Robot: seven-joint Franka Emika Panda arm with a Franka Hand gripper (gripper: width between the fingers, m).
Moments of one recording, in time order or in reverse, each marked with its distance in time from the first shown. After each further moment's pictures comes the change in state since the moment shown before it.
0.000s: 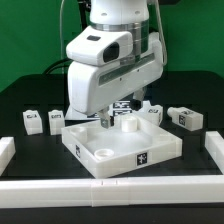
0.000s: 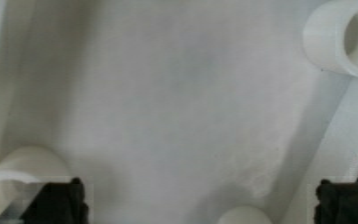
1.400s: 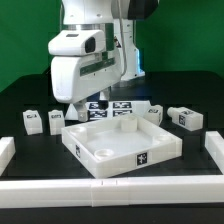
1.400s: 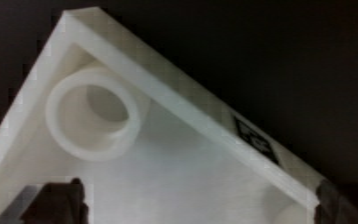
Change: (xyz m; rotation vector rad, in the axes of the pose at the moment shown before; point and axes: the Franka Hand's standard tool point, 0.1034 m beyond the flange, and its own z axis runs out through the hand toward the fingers) arm -0.079 -0.011 0.022 -0.156 0.092 -0.280
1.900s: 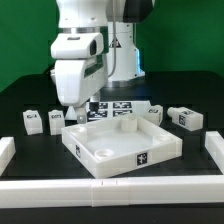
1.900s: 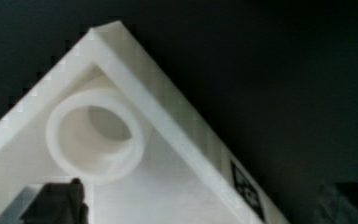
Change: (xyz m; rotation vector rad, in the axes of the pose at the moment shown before) arm -0.016 -0.002 0.007 0.000 -0.009 -0.322
